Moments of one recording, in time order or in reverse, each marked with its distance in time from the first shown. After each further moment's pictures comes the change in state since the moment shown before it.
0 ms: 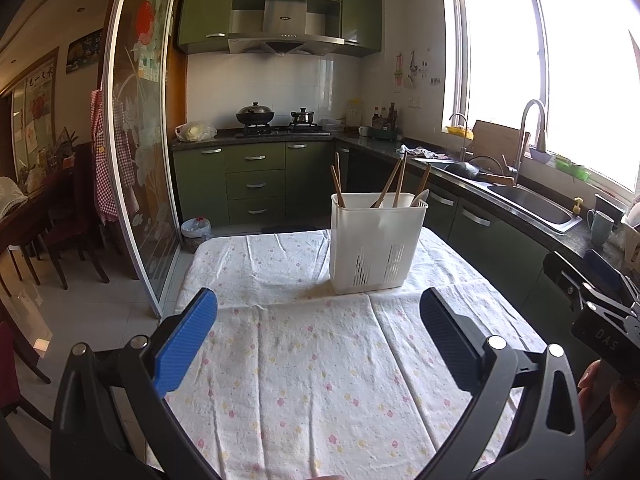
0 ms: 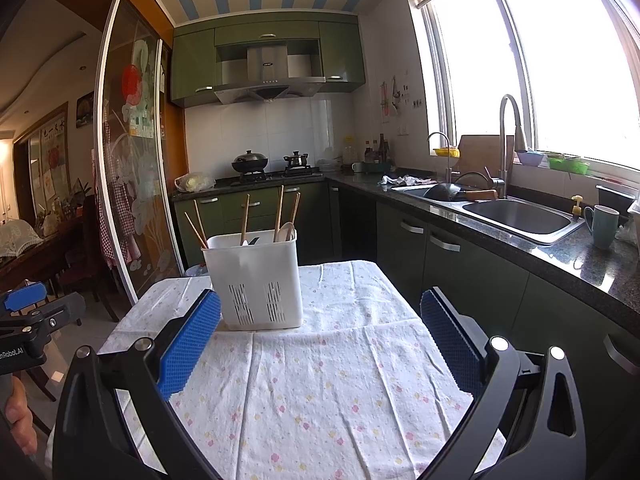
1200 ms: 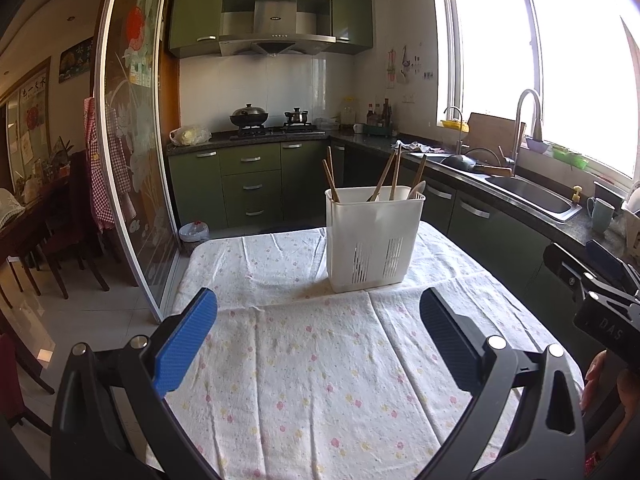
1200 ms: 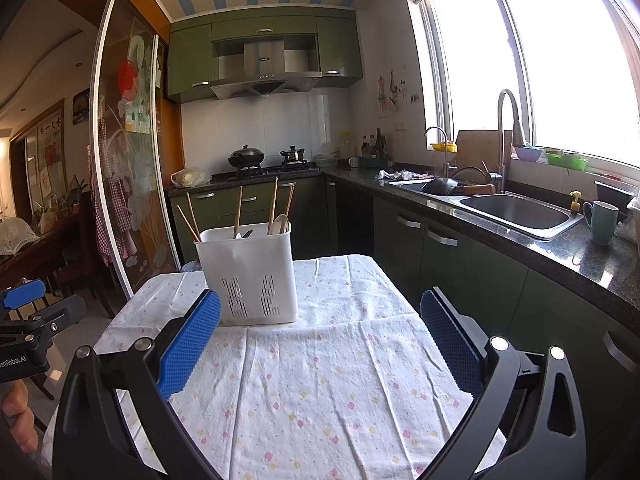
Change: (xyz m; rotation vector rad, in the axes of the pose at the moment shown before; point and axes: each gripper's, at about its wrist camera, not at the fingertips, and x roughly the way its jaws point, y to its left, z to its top) left arm 0.014 -0.006 -0.009 0.031 0.002 -0.011; right arm 0.010 -0.001 -0.008 0.004 0.016 -0.015
